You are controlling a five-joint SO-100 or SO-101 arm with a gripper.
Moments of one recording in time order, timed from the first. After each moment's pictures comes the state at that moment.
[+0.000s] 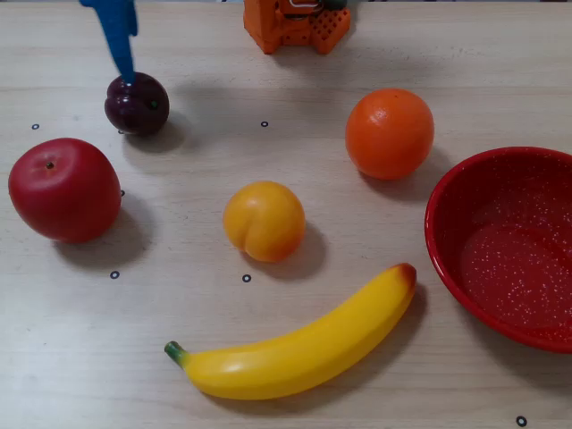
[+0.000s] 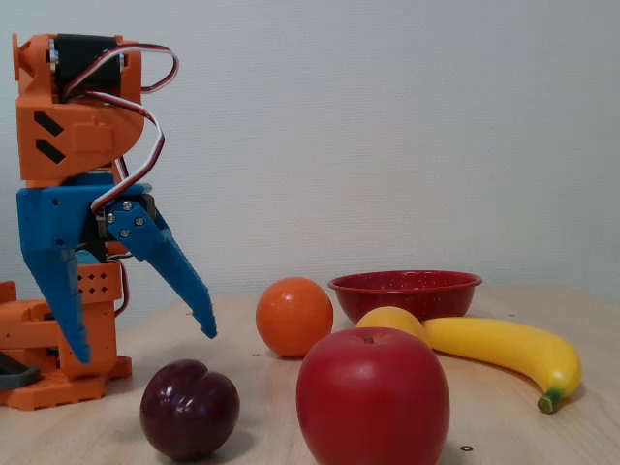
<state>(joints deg) 62.6 99.8 100.7 88.9 -64.7</state>
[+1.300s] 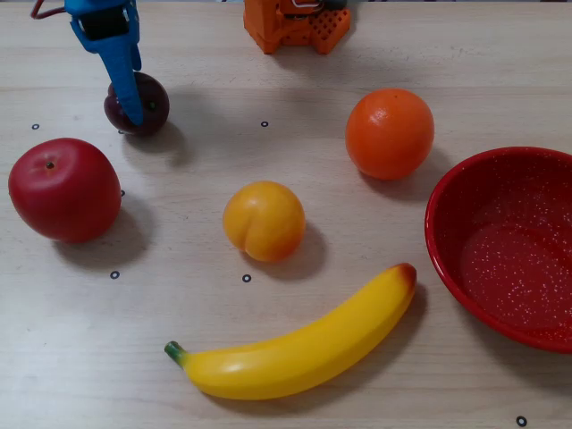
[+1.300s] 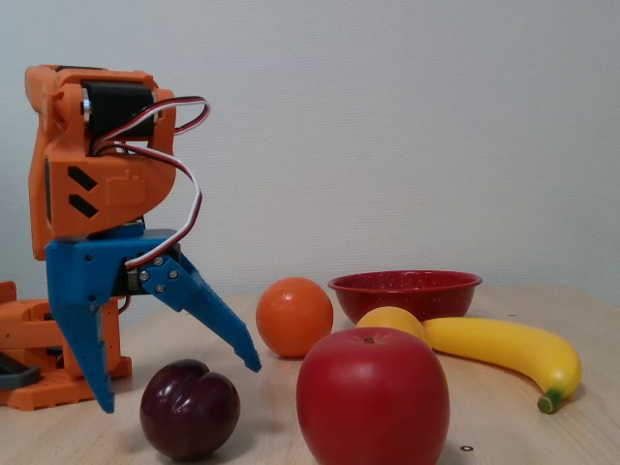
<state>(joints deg) 59.1 90.1 100.7 82.3 -64.6</state>
